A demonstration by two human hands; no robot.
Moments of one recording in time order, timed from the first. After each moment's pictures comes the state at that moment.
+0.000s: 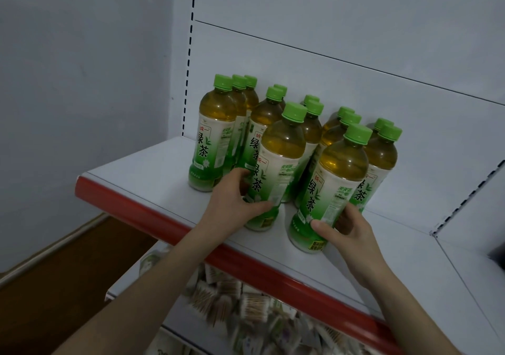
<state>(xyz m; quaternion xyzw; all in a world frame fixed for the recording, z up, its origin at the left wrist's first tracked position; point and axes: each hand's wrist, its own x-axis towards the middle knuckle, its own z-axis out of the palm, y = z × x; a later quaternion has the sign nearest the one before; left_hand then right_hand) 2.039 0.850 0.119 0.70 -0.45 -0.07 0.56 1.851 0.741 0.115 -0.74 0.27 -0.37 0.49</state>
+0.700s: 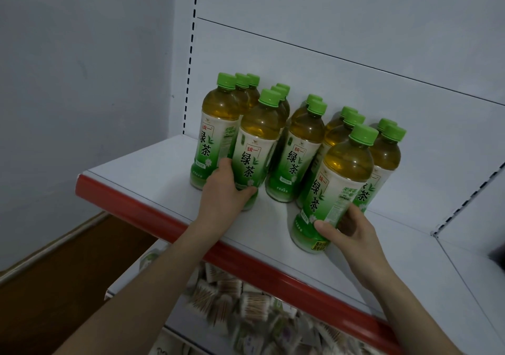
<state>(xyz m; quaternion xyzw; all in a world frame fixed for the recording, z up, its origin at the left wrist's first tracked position) 2.056 0.839 0.113 0.73 -0.39 0.02 0.56 1.851 0.739 0.112 -0.74 0.27 -0.37 0.50</state>
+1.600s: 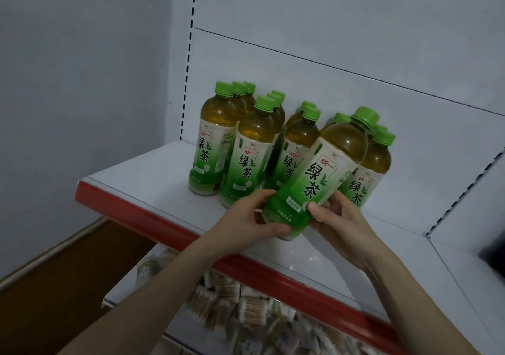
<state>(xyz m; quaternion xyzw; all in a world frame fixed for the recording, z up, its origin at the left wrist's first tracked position) 2.028 0.856 0.109 0.55 -0.56 -0.25 0.57 1.871 0.752 0.149 -0.68 0.19 -0.28 0.65</state>
